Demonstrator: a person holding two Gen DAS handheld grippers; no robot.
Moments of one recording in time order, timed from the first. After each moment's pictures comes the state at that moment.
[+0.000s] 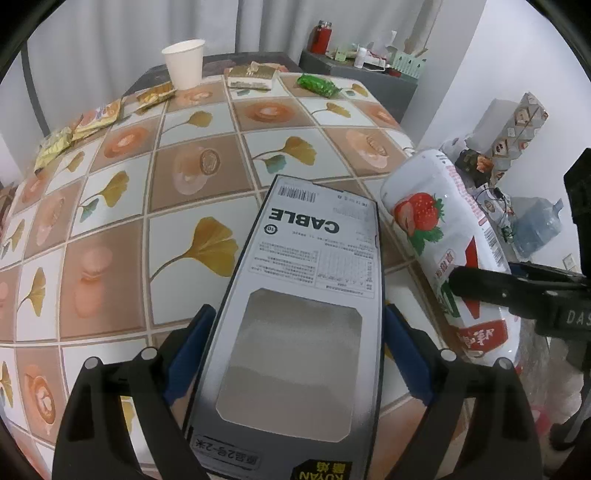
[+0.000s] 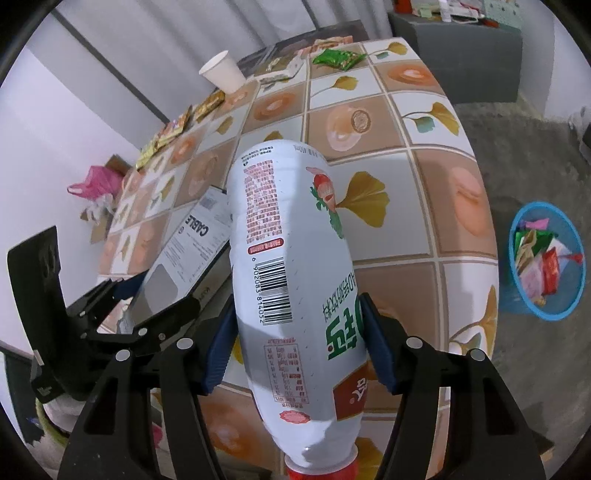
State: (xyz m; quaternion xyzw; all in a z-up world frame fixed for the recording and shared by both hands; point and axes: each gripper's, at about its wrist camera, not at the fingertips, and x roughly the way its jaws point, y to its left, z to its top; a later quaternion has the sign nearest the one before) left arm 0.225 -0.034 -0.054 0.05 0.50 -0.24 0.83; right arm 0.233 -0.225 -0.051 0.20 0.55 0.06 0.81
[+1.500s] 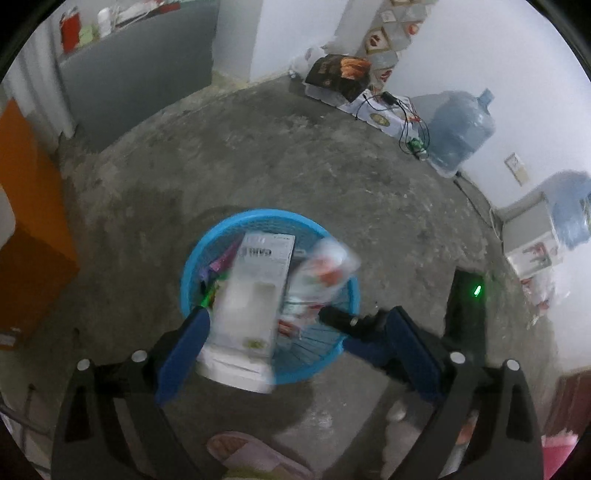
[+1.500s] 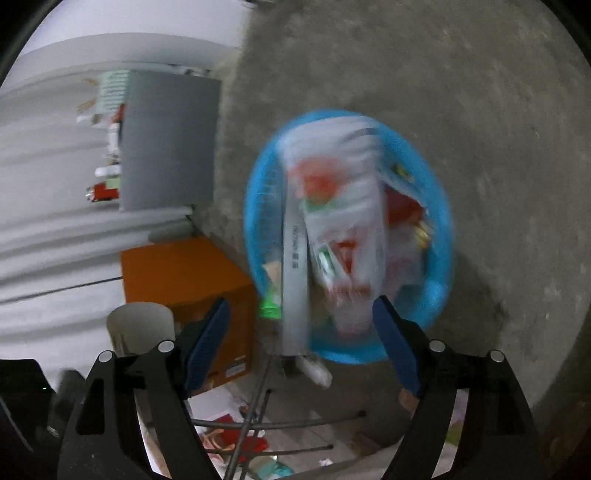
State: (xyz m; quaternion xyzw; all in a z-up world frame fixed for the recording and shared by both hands) left arm 0.248 -0.543 -0.138 0.16 0.54 -0.45 0.69; right arm 0.101 -0.617 -0.293 0.67 0.35 -0.22 0.61
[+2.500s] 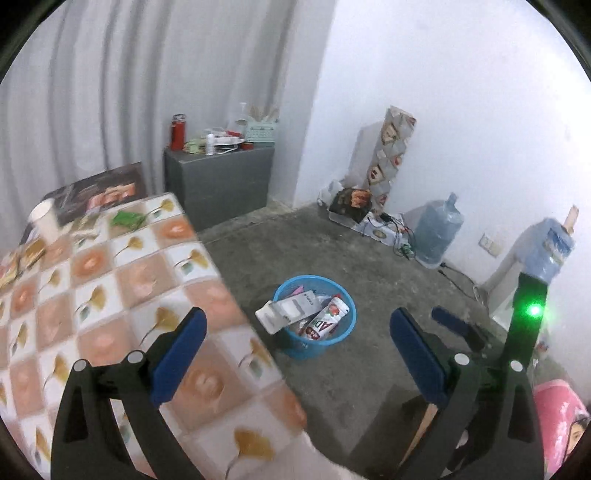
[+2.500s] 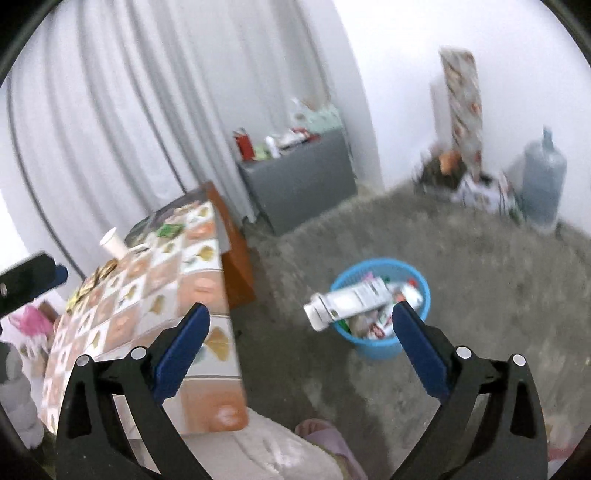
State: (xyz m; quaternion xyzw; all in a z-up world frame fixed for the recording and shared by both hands) left arm 0.099 -0.187 0.081 0.05 0.34 -0.42 0.84; right arm 0.027 -0.364 -0.007 0.20 0.29 -0.22 0.91
